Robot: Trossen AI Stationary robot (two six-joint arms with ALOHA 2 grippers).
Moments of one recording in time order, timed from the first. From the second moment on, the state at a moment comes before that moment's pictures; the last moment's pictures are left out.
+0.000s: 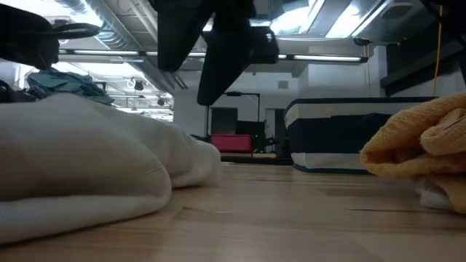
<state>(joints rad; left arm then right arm) -0.76 1.41 0.70 -0.49 -0.13 -1.15 0.39 2.46 2.35 -1.15 -0.10 0.77</state>
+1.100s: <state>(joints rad) -0.84 1.12 0.70 -0.58 -0.28 -0.86 0.66 2.56 2.35 -0.88 0.37 1.59</state>
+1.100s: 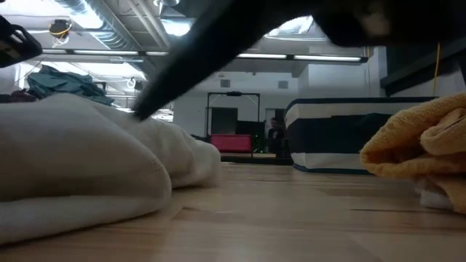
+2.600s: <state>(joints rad) -0.59 1.34 0.68 -0.50 -0.27 -1.04 0.65 2.64 2.35 -0.77 0.44 1.96</state>
